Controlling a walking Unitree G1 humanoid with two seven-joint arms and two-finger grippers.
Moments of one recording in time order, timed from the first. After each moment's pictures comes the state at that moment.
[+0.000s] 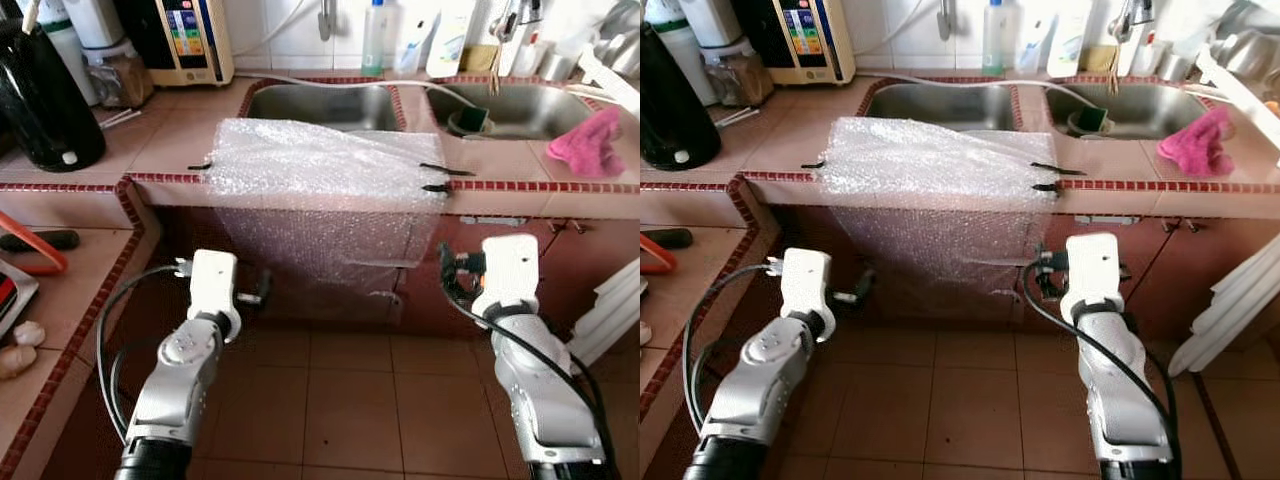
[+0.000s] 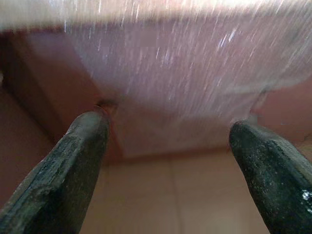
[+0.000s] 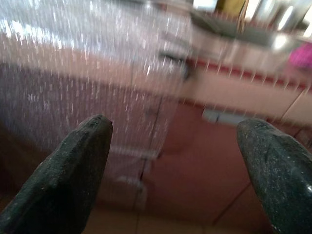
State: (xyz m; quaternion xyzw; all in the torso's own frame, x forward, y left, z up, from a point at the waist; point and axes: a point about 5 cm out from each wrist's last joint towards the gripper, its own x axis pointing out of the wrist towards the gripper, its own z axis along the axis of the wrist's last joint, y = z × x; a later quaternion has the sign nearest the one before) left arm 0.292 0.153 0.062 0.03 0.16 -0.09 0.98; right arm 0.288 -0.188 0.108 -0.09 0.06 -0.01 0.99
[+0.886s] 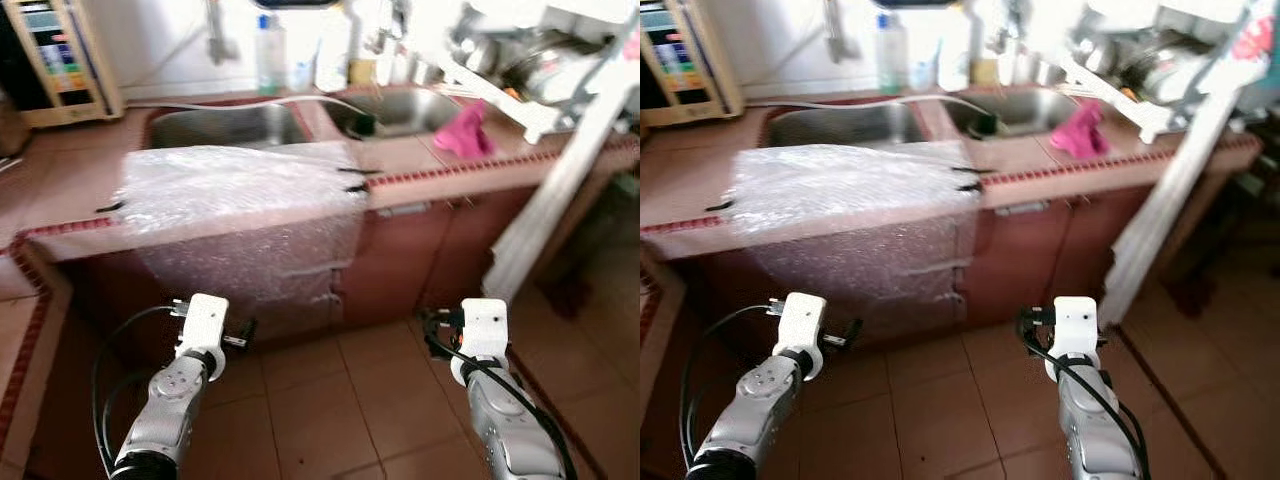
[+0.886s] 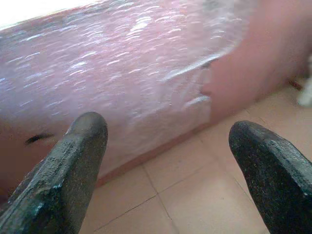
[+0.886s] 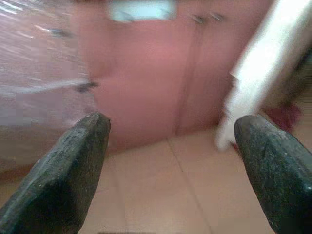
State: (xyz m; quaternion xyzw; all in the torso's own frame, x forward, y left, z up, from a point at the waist) left arm 0.286 0.167 0.029 0.05 0.18 -0.09 0.98; right arm 0.268 -0.190 0.051 -0.04 0.14 -0.03 0.99
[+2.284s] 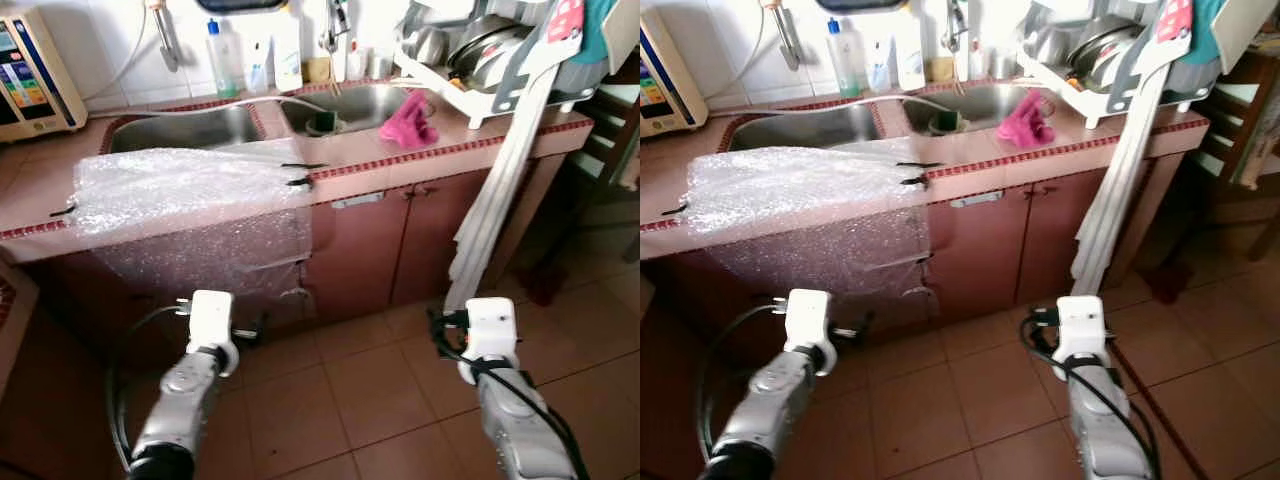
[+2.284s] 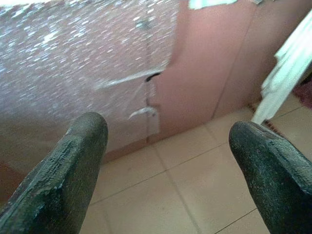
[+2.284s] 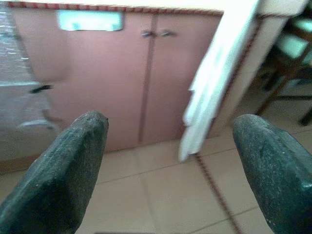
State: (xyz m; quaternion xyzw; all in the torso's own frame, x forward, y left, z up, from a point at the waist) left arm 0.292 0.154 0.029 -0.01 0.18 -0.09 0.98; right arm 0.268 -0.197 0.058 -0.07 0.12 -0.03 0.99
